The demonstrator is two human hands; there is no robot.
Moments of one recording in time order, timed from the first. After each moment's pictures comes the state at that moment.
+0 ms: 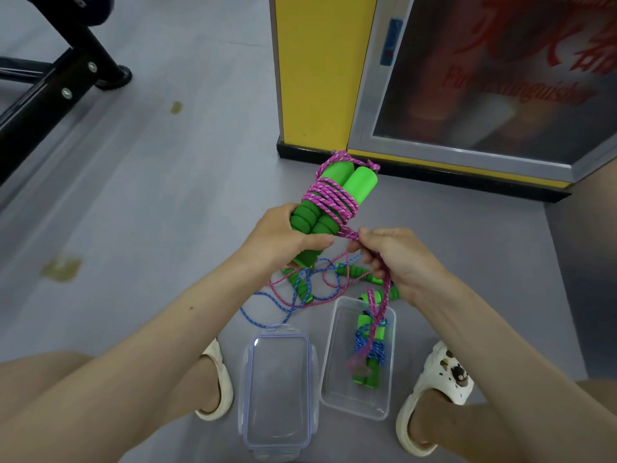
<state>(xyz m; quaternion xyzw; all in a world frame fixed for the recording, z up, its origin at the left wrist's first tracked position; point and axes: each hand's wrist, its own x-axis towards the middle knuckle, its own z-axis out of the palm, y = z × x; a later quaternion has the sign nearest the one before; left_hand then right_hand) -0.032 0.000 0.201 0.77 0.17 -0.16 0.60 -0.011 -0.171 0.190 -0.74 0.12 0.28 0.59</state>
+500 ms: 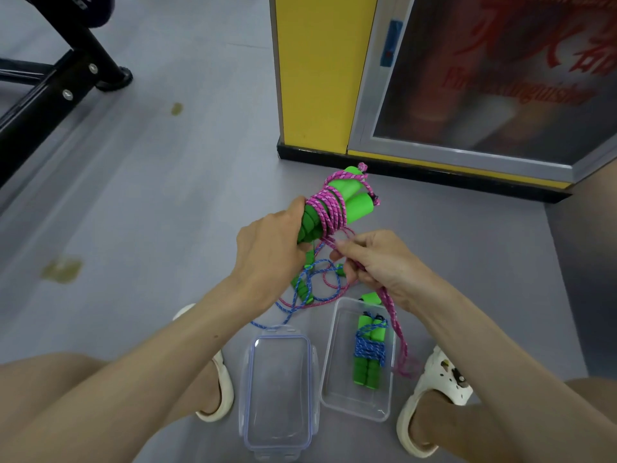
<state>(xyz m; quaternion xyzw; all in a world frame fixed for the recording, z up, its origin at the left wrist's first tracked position) -0.043 -0.002 0.189 0.99 0.05 0.04 0.11 -0.018 -0.159 0.196 -0.75 0.04 0.34 0.57</state>
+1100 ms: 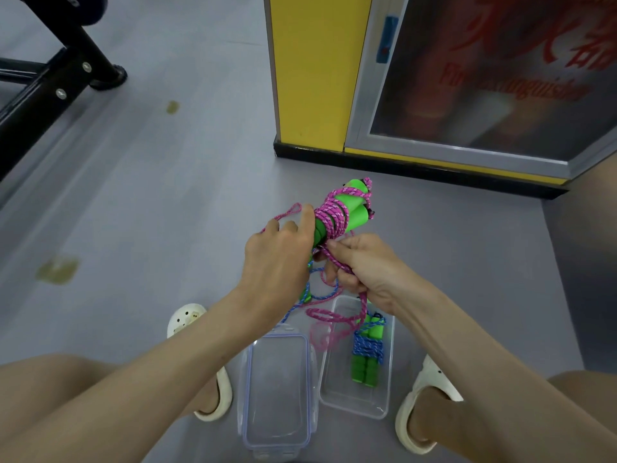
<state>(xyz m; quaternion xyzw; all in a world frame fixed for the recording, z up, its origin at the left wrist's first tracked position) -0.057 -0.017 0.182 0.99 -0.01 0.06 -0.08 -0.028 -0.147 0.194 -0.69 0.06 0.36 0.62</state>
